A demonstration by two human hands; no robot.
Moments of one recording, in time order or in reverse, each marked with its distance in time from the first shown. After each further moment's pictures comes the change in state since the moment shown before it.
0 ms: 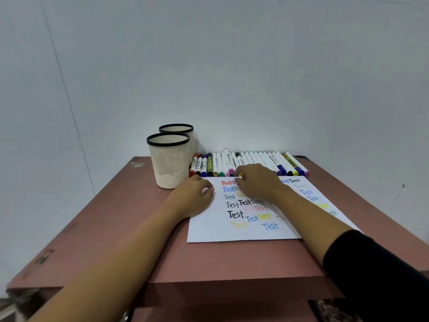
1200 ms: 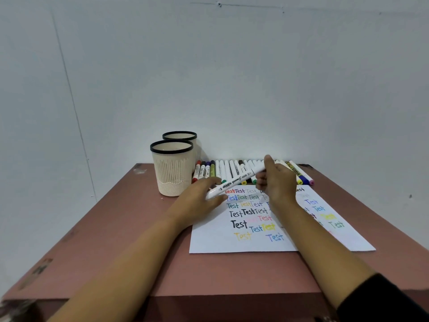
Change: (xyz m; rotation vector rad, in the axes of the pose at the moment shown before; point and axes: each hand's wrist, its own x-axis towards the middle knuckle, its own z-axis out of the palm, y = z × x) left_hand -0.006 0.016 -0.011 -0.184 0.120 0.082; right_hand -0.020 -0.023 -0.019 1.445 0.575 0.534
